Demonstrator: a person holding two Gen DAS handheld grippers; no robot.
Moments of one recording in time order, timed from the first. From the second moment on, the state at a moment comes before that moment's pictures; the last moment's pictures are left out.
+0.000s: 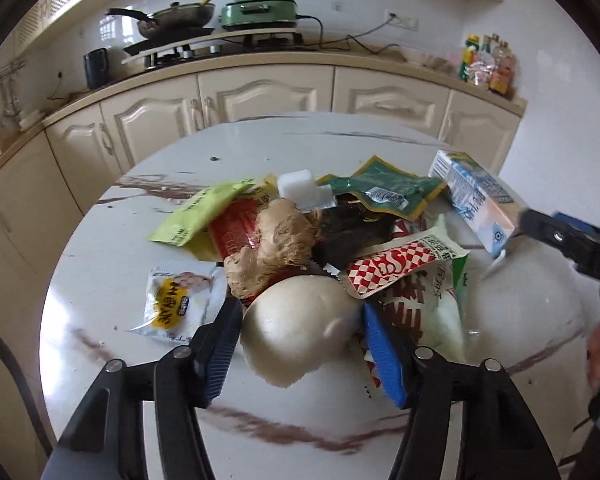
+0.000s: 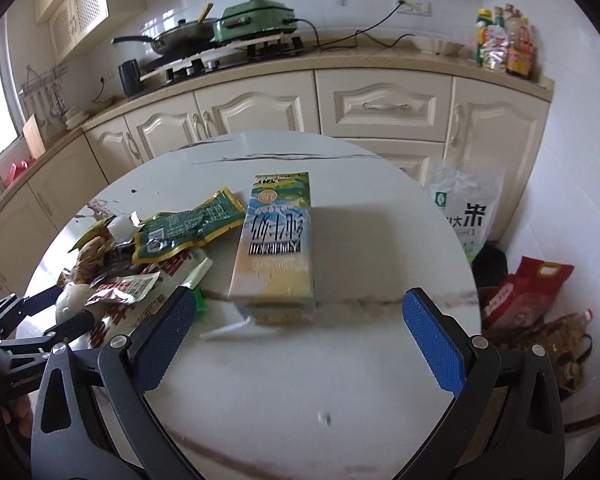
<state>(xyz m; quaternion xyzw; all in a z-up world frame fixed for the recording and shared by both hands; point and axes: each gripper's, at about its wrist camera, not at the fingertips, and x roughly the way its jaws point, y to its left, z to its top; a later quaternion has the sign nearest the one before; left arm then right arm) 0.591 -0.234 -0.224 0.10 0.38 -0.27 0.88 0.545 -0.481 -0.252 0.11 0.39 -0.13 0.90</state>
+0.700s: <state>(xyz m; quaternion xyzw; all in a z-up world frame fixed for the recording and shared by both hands) 0.539 -0.176 -0.171 0.03 0.35 -0.29 0.89 0.577 -0.492 -0.257 0.11 0.43 -0.11 0.89</state>
